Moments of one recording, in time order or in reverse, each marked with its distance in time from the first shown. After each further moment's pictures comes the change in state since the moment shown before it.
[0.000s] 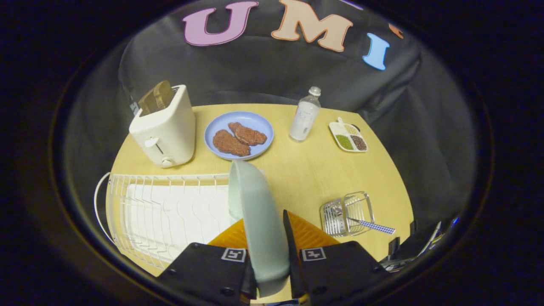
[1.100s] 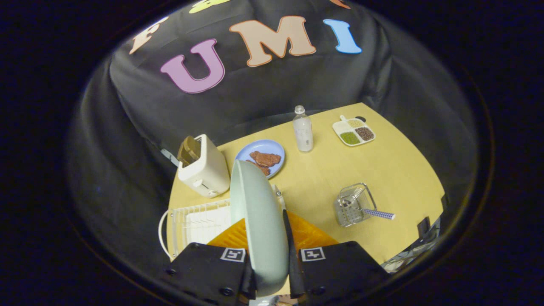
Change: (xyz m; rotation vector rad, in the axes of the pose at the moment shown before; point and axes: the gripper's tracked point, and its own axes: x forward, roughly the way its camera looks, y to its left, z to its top) arm -0.096 -0.042 0.026 0.365 -0.043 0.358
